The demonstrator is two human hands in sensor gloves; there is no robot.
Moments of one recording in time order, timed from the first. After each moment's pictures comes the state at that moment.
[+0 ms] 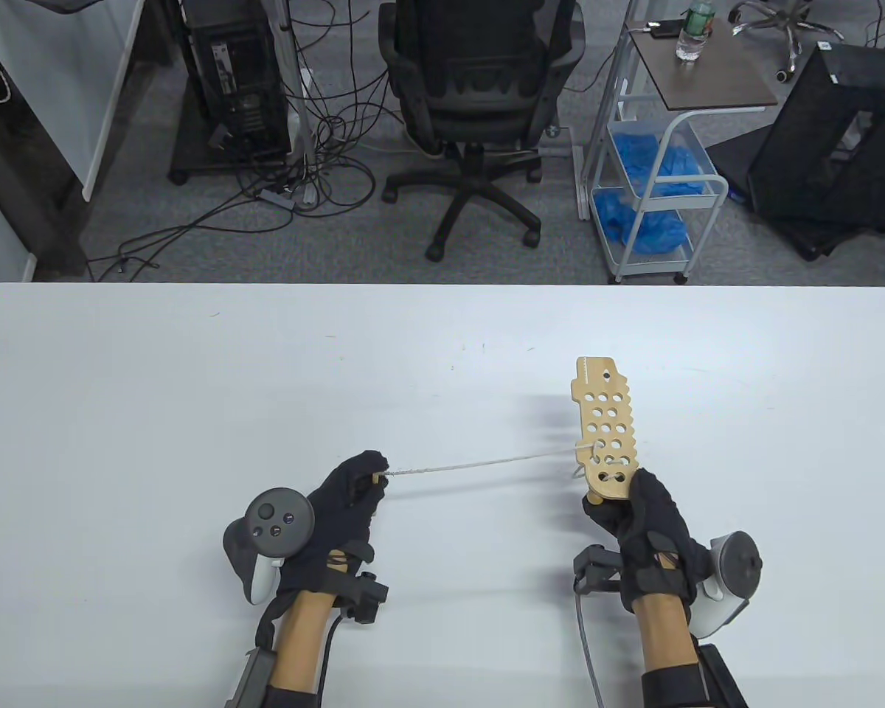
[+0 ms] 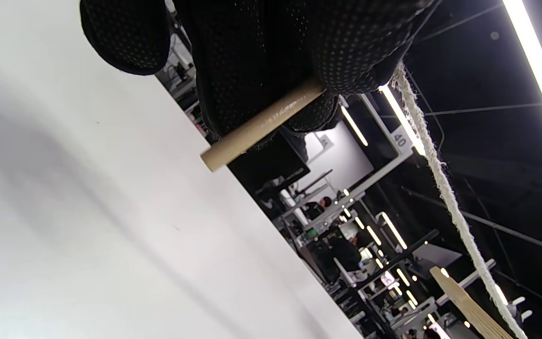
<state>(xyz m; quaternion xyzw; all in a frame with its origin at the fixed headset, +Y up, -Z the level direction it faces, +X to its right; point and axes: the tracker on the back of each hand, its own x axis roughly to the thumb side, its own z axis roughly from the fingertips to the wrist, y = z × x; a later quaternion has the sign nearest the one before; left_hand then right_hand) -0.197 -0.726 -0.275 0.07 -0.01 0.44 0.90 0.241 -0.778 -0.253 -0.20 -0.13 0.55 0.80</state>
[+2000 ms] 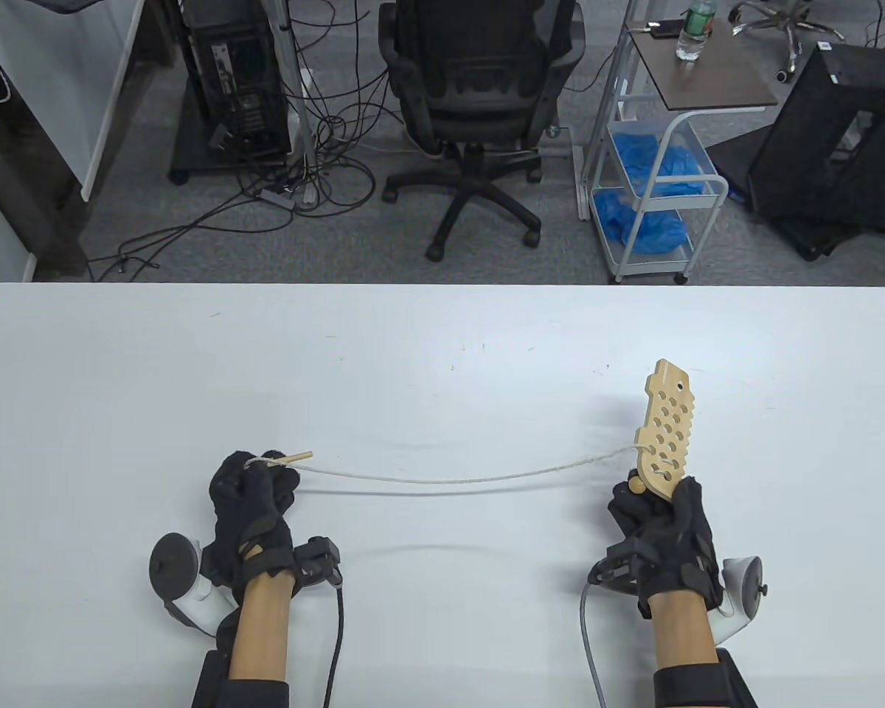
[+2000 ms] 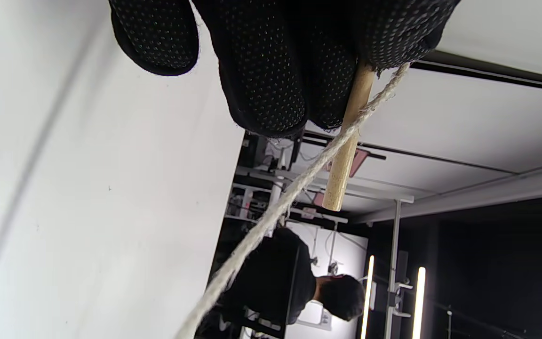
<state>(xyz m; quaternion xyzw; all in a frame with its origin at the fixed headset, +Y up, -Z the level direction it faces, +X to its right) -0.268 -0.762 -0.258 0.15 0.21 0.74 0.63 0.247 -0.788 -0.244 -0.25 -0.12 0.39 0.88</state>
